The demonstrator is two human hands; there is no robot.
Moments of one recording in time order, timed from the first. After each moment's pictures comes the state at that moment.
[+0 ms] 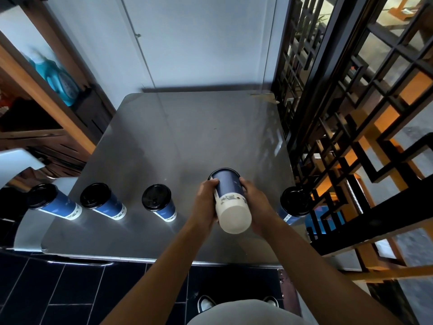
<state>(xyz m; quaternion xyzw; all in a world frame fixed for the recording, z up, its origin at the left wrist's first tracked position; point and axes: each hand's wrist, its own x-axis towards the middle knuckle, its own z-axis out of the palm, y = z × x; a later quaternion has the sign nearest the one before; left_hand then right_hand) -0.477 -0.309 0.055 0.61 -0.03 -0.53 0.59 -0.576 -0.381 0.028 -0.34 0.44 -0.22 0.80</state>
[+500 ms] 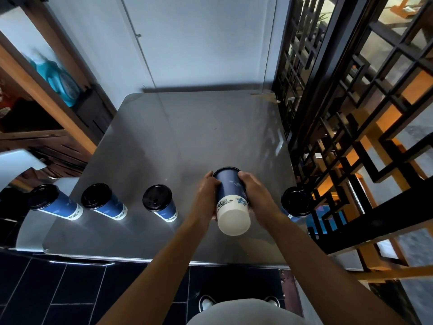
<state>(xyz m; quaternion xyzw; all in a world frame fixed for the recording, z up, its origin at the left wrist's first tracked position) -0.471 -0.317 0.058 0.65 -0.09 -0.48 0.59 -0.570 -0.392 0.037 -0.46 0.47 -0.21 0.72</state>
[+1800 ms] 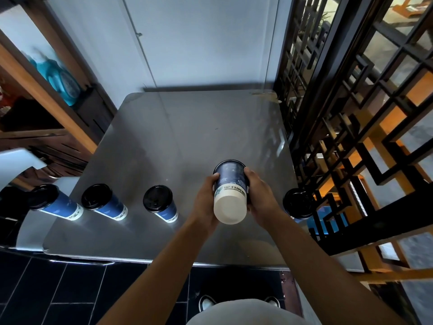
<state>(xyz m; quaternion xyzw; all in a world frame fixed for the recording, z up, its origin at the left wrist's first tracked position) -0.474 -0.319 0.072 0.53 -0.02 -0.57 0.63 -0.563 -0.398 0.039 -0.41 0.50 -0.24 0.73</state>
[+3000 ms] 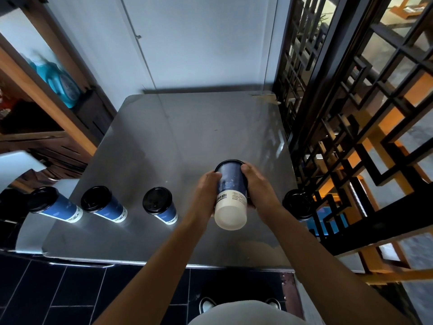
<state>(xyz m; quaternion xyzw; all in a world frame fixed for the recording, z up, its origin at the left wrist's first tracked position) -0.466 -0.319 0.083 0.67 -0.15 -0.48 0.55 -0.563 -0.407 0.052 -0.47 0.50 -0.23 0.70</state>
